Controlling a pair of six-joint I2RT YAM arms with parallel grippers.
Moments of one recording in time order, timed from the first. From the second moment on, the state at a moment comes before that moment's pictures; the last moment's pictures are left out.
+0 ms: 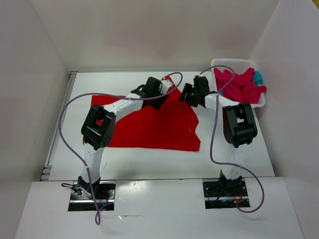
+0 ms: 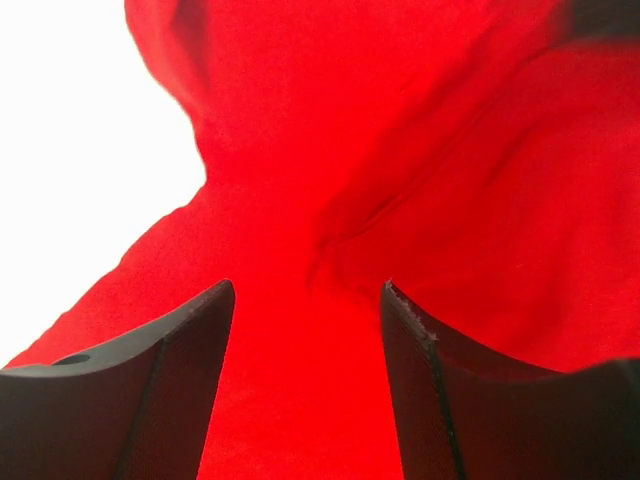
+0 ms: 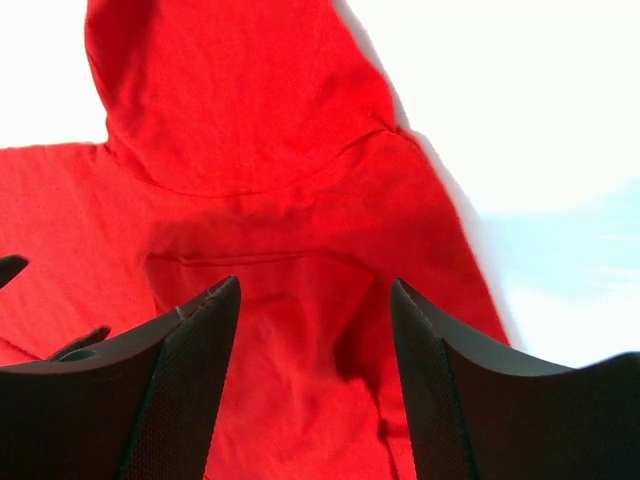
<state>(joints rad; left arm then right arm) -0.55 2.10 1.64 -0.29 -0.06 0.23 0.23 1.97 1.31 -0.09 -0.17 0.57</state>
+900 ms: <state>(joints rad) 0.16 2.06 1.58 -0.46 -0.05 0.25 0.34 2.13 1.96 -0.68 0.09 0.57</state>
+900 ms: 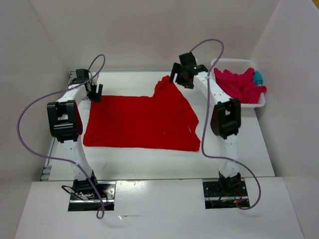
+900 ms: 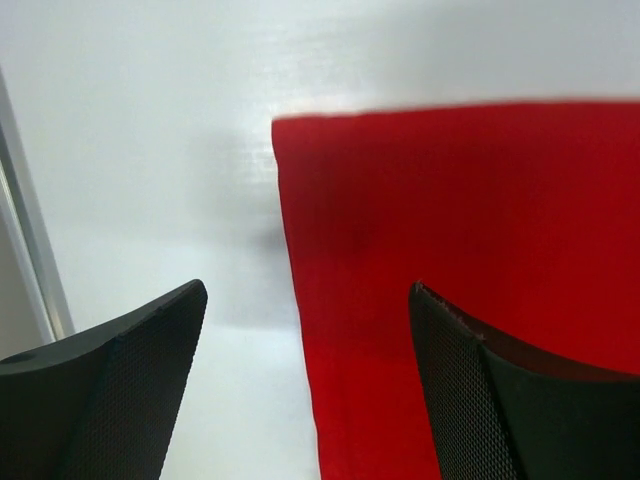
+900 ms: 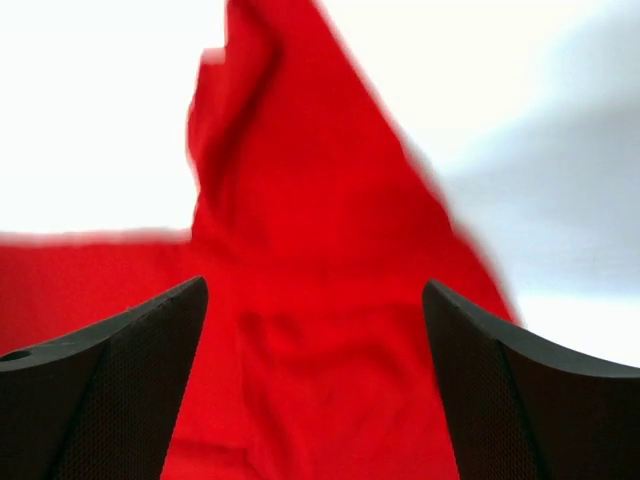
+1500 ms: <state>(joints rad) 0.26 1.82 1.35 -0.57 0.00 0.32 0.34 2.49 2.48 -1.05 0.27 0.52</state>
